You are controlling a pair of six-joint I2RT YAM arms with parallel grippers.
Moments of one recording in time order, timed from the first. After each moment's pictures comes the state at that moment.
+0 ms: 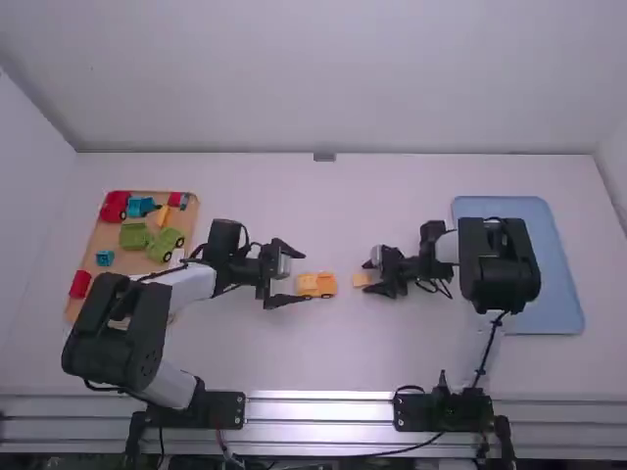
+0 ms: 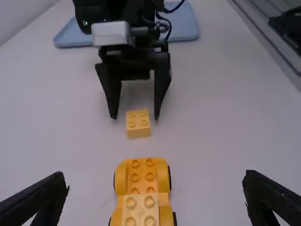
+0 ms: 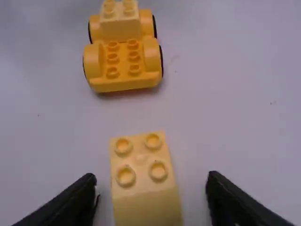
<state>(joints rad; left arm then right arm) -0.15 1.61 0.62 0.05 1.14 1.02 0.01 2.12 0.93 -0.40 -1.07 -1.57</state>
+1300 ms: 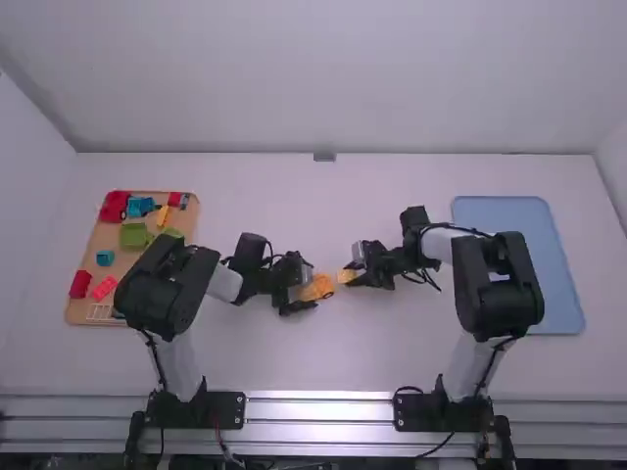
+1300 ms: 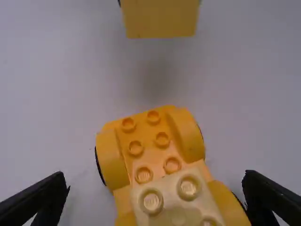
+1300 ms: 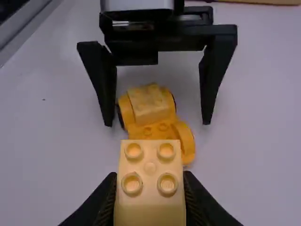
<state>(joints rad) -0.27 1.92 0.59 0.45 0.88 0.86 0.16 1.93 0.97 -0.57 -1.09 -1.56</state>
